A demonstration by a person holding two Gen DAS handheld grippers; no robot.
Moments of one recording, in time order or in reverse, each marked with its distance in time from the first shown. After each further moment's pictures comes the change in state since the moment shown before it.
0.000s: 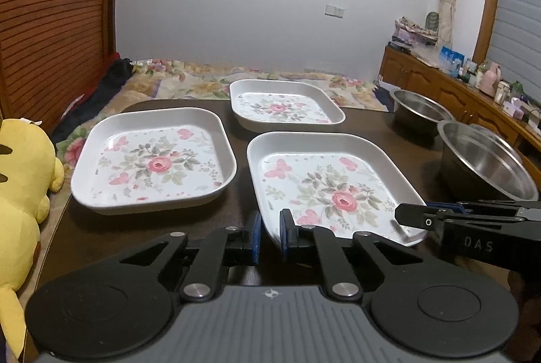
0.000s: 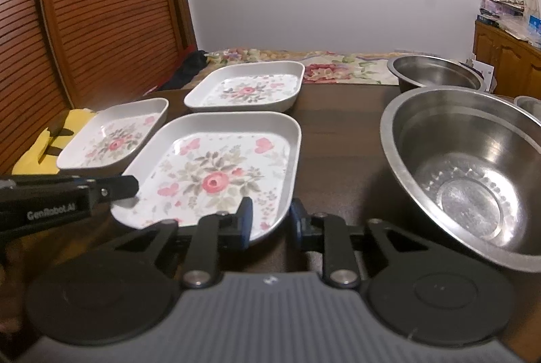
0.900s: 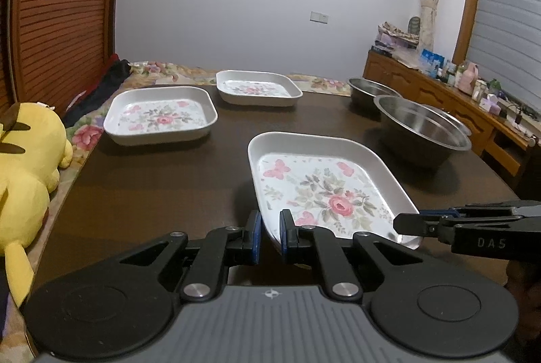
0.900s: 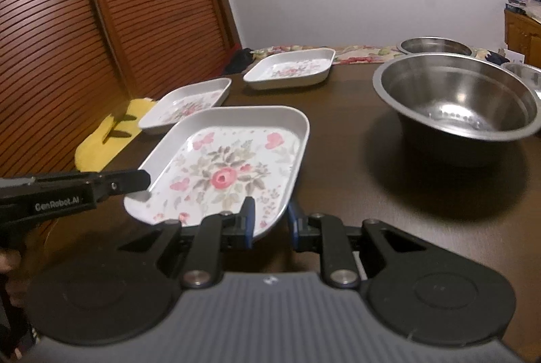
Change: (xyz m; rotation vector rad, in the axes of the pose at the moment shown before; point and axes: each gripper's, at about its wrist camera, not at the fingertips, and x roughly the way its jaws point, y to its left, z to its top) left arm -0.089 -0.027 -0.065 0.002 -0.022 -0.039; right arm -0.078 -0.006 -0.049 0.006 0.012 0.186
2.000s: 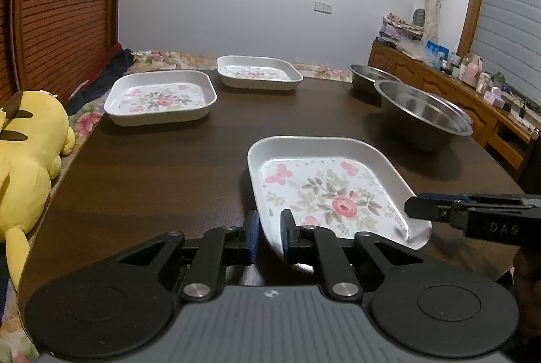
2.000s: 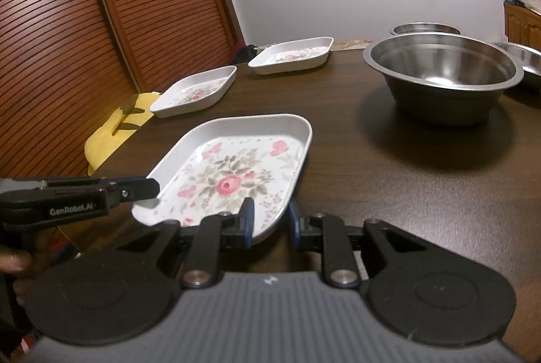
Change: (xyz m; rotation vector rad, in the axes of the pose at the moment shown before) left arm 0.000 -0.005 -0.009 -0.005 0.030 0.018; right arm -0.017 -0.006 -0.022 0.032 -0.011 0.015
